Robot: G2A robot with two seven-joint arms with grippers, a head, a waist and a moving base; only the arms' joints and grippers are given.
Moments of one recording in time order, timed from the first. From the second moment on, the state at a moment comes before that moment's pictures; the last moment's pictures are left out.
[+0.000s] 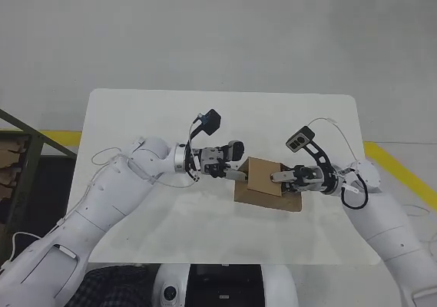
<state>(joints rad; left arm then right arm) 0.88 -1.09 -0.83 -1.34 0.00 -0.89 -0.74 -1.02 -1.06 1.01 -1.26 1.02 -0.23 1.54</state>
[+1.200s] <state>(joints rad) 0.94 -1.08 -0.93 -1.40 0.03 -1.01 -0.61 -1.01 -1.08 1.06 -1.22 0.96 -0.18 1.49</state>
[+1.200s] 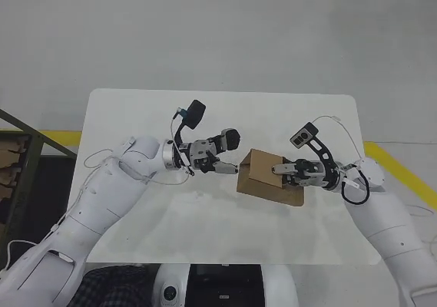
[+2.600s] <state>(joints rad) 0.78 -0.99 -0.67 -1.32 1.15 -1.01 0.46 -0.98 -1.10 1.07 -1.15 0.87 -0.18 1.44</state>
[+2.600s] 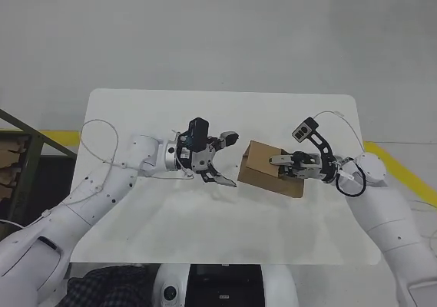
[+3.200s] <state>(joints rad) 0.82 -1.00 -0.69 -1.34 1.17 -0.98 0.35 -0.99 -1.10 1.05 -1.21 0.72 -0.19 1.36</state>
